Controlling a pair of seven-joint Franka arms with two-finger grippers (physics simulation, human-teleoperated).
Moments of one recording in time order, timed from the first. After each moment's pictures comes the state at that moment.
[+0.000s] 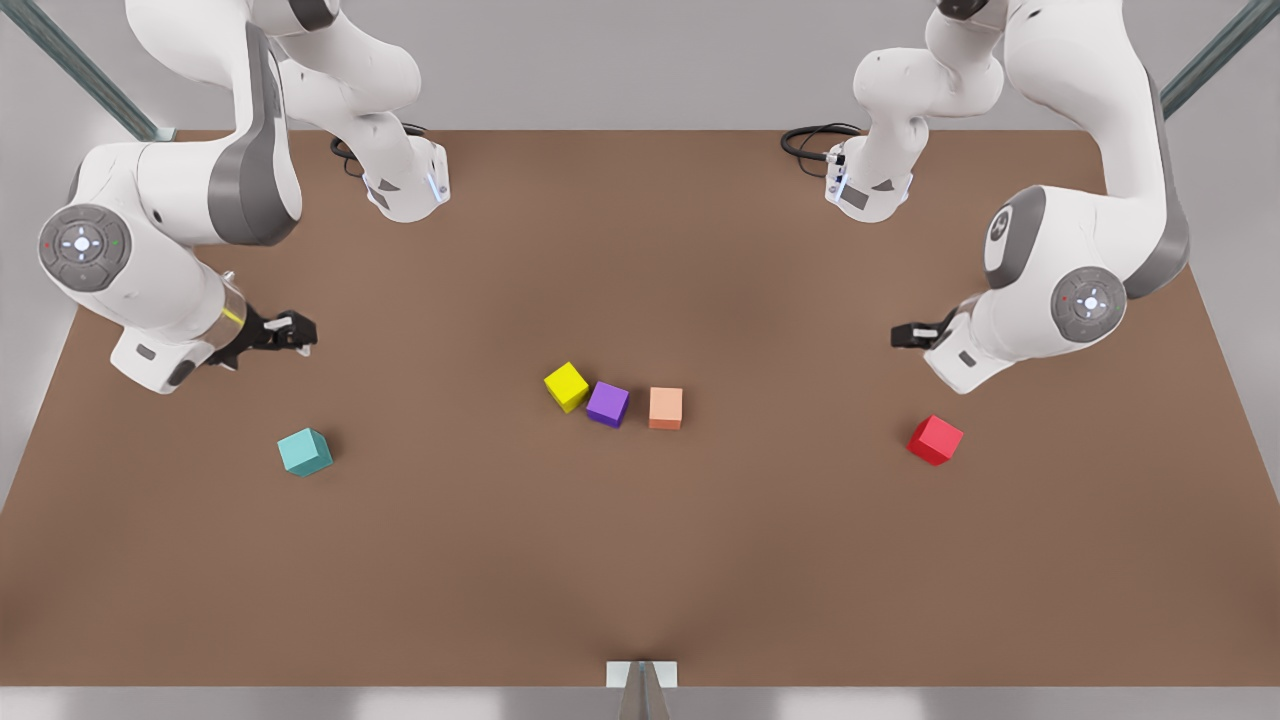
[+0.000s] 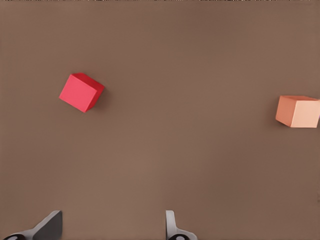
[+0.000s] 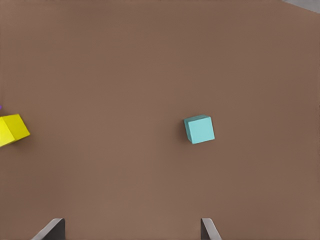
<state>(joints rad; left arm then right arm) -0.08 0.18 -0.09 -1.59 -0.03 1.48 -0.14 0.19 0.20 -0.08 -1.38 -0.07 1.46 -0.15</state>
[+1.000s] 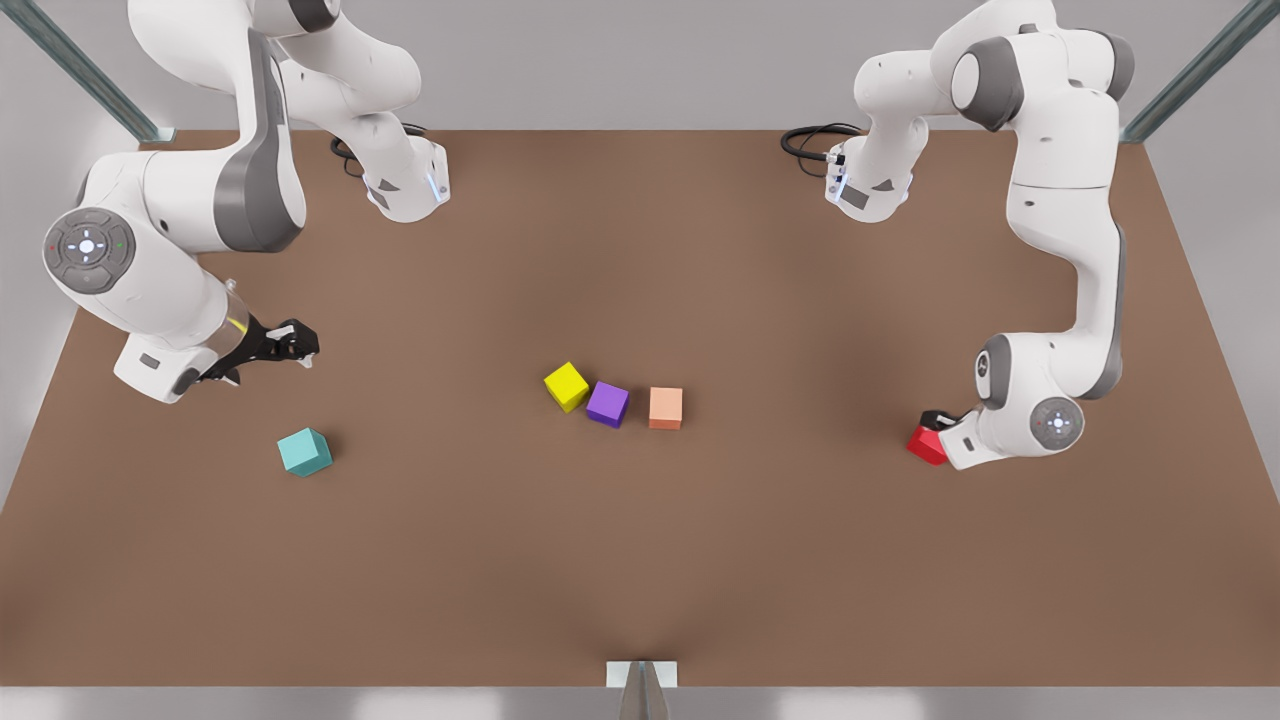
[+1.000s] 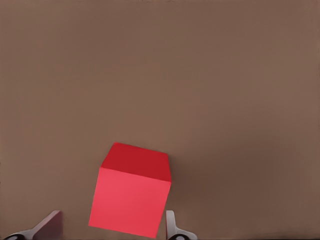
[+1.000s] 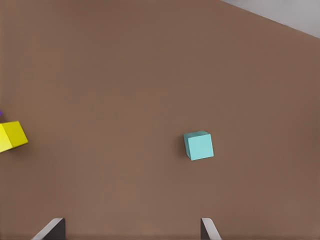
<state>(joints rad) 0.06 0.52 0.00 -1.84 0.08 2.15 0.40 0.19 0.21 -0.08 -1.39 -0.07 1.52 -0.20</state>
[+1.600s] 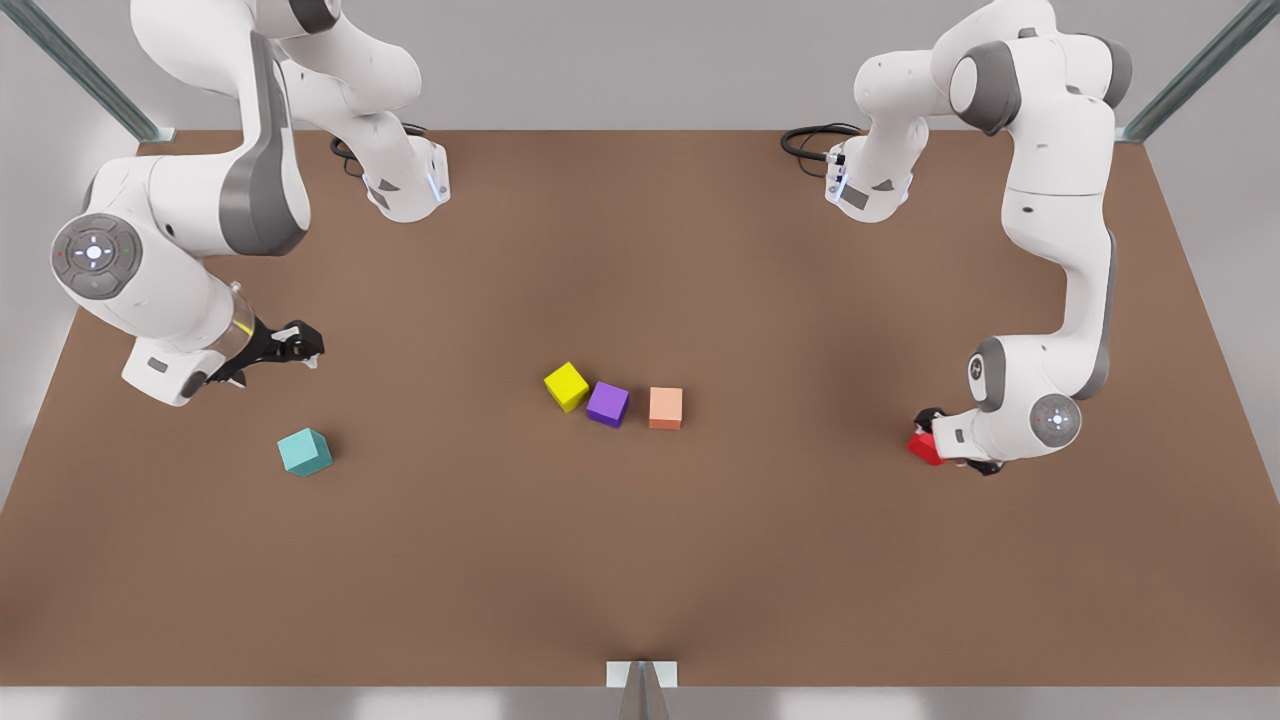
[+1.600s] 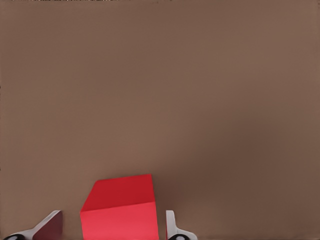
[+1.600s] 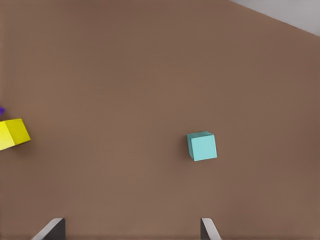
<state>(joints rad) 0.06 0.54 -0.01 -1.85 0.01 2.24 0.76 0.20 0.21 -0.08 -1.39 -0.06 1.52 -0.21</state>
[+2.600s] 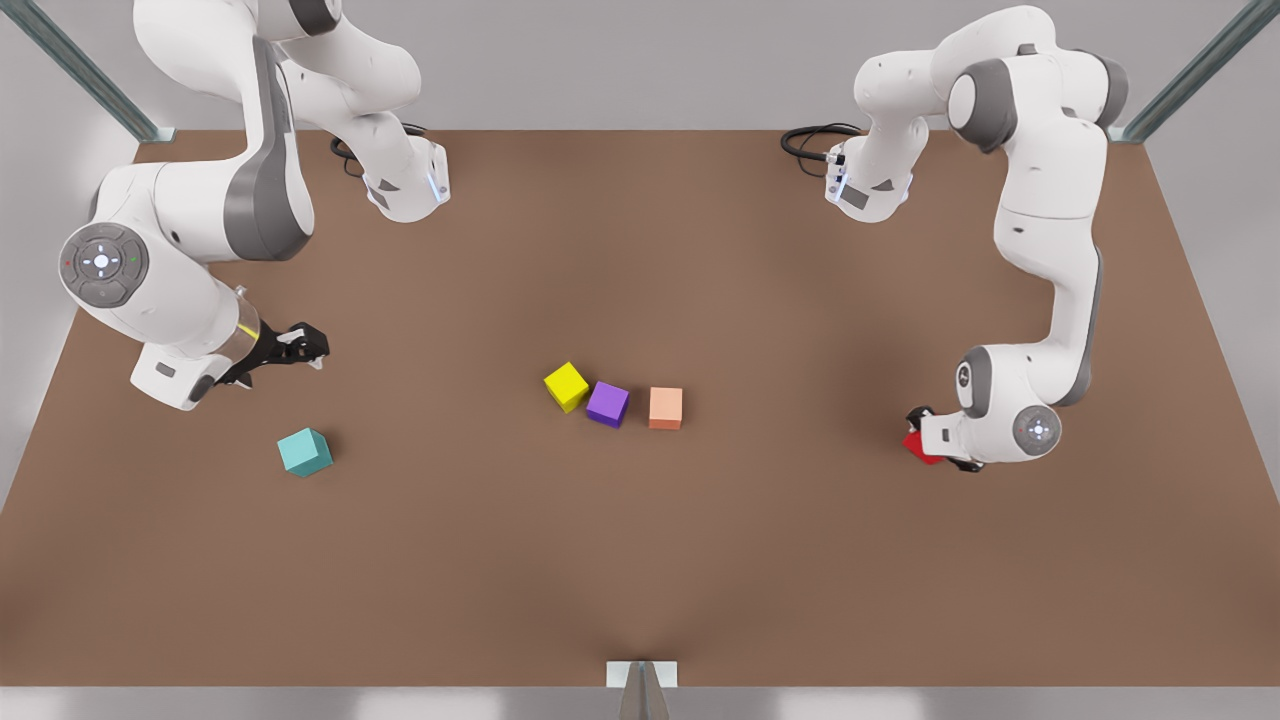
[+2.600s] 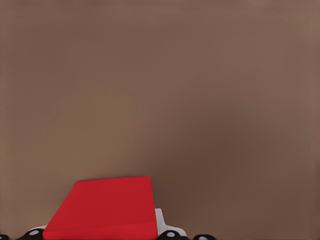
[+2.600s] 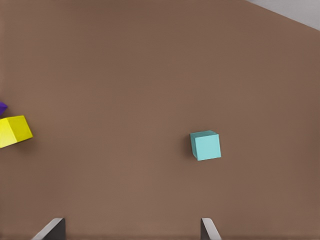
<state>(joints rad) 0.06 0.59 -0.02 -1.84 -0.02 2.23 0.82 0.20 0.22 -0.08 -1.39 -0.05 1.51 -0.22</state>
